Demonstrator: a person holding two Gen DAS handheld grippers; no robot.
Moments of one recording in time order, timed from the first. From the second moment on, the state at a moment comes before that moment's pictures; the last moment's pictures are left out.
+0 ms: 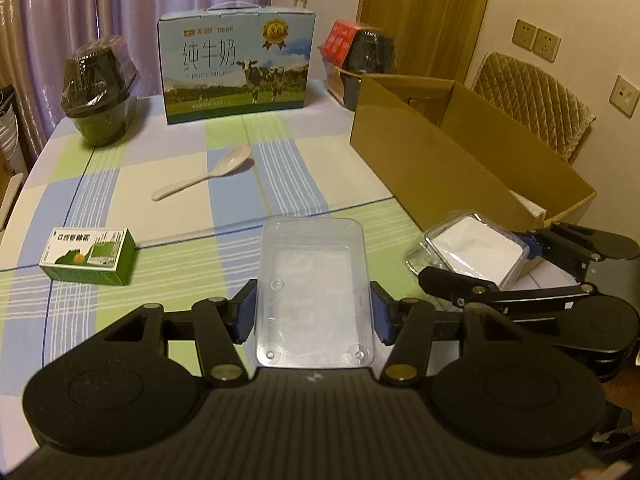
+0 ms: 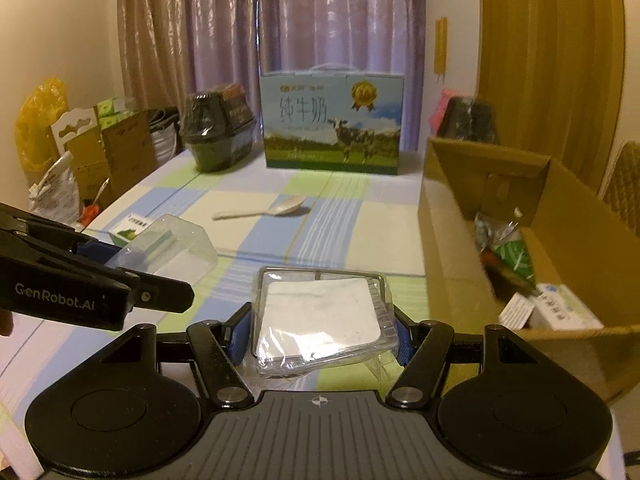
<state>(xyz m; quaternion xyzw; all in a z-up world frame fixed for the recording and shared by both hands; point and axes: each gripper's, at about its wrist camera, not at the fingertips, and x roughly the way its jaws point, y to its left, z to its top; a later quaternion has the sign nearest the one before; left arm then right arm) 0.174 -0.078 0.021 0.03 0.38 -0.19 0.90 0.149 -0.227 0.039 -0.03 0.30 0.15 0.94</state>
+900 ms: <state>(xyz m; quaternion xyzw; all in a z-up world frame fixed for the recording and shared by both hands) 0.185 -0.141 0.071 0.02 0.32 -0.24 0.92 0.150 -0.295 0.101 -0.03 0.21 0.05 0.97</state>
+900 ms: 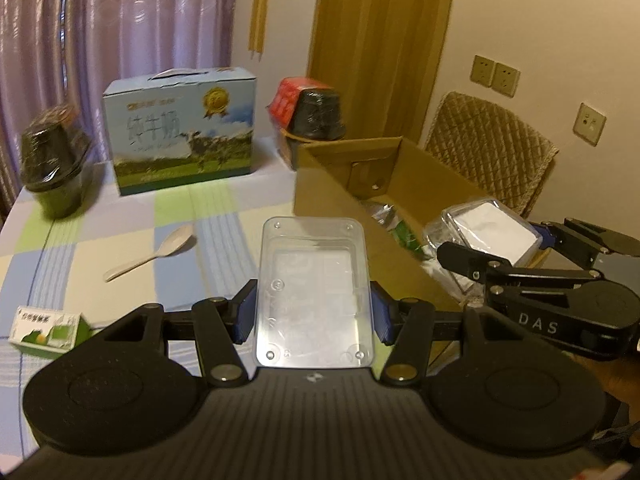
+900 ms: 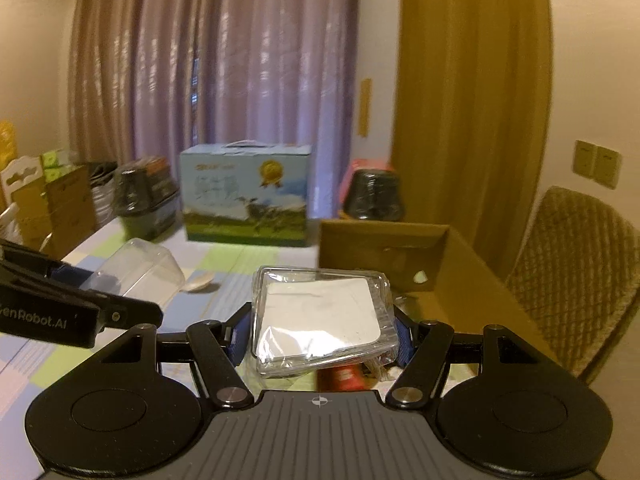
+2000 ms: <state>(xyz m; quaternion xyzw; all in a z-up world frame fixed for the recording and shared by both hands) 0.214 -0.251 0.056 0.03 0.33 -0.31 0.89 0.154 -0.406 0.104 0.05 0.22 -0.08 0.97</state>
